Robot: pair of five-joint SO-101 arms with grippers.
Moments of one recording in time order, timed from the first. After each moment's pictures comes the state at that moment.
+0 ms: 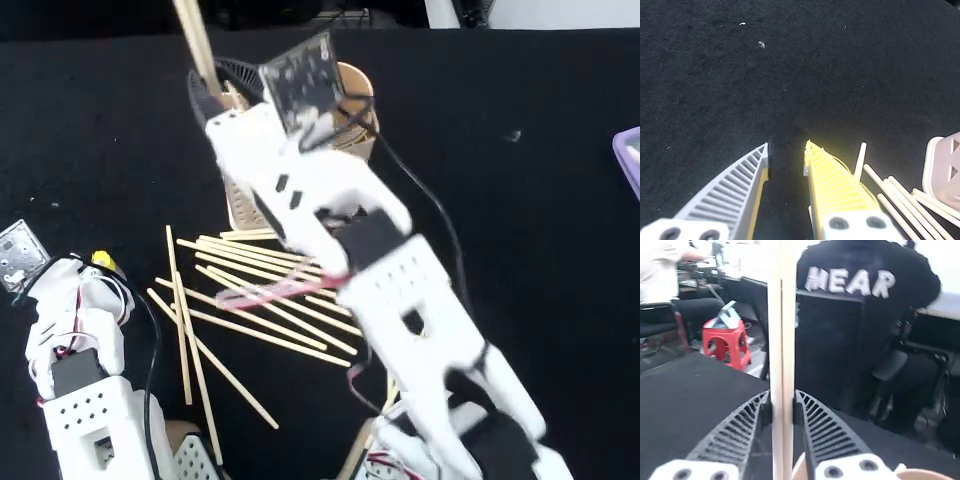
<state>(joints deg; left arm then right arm) -29.5 -79.1 83.6 38.2 13.4 -33.8 -24.1 16.4 21.1 -0.2</state>
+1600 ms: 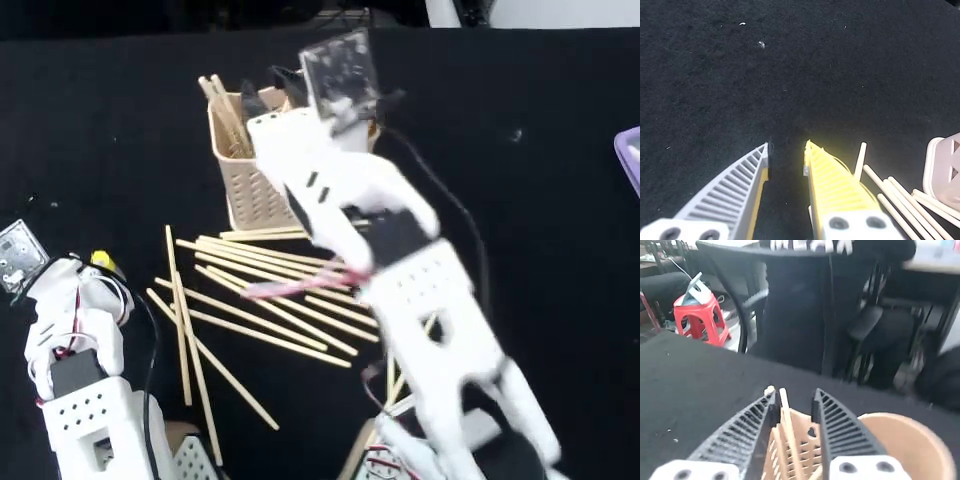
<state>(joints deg) -29.5 -79.1 83.6 38.2 13.4 -28.0 -30.5 21.2 29.6 -1.7</state>
